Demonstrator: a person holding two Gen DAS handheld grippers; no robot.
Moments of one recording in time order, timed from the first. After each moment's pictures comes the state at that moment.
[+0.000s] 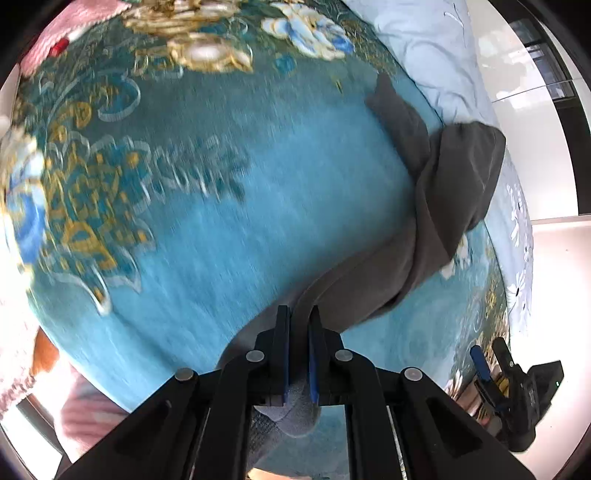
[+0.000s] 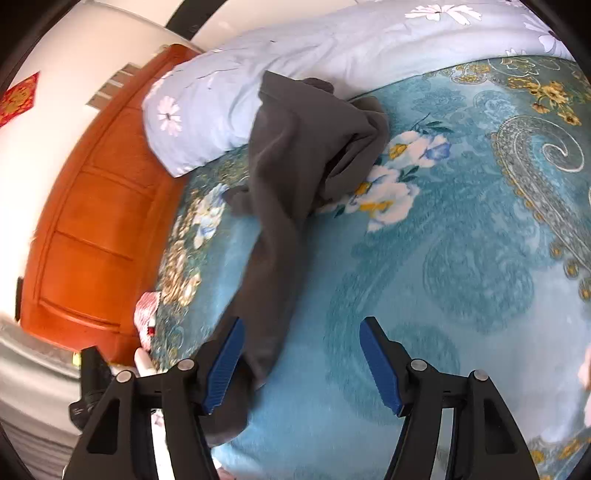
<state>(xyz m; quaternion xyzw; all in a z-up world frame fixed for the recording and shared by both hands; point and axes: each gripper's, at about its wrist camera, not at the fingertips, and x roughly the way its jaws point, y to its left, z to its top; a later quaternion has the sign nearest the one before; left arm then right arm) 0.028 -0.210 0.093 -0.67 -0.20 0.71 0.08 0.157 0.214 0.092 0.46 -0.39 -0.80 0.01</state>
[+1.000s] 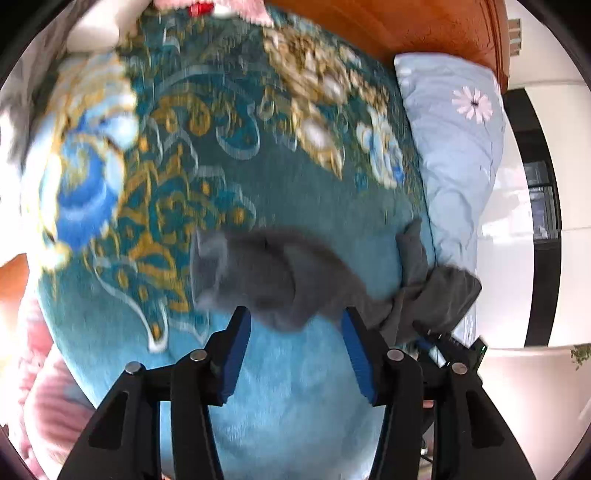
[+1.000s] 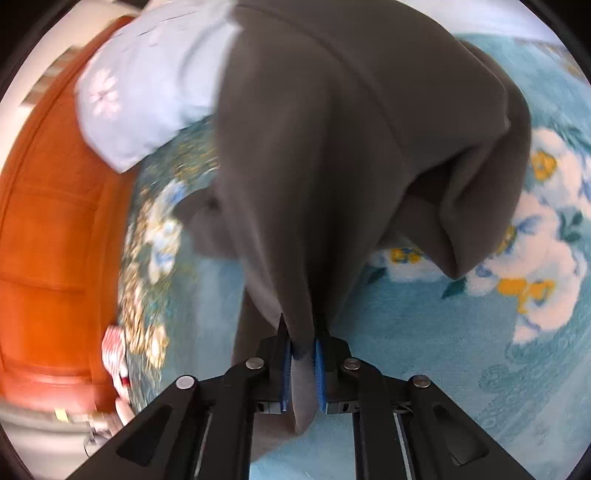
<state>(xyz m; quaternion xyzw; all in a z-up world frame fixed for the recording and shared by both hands) 0.063 -0.282 0.046 -0.55 -0.43 0.72 0.01 -0.042 0.163 0.021 0.53 -0.37 -0.76 0.00</state>
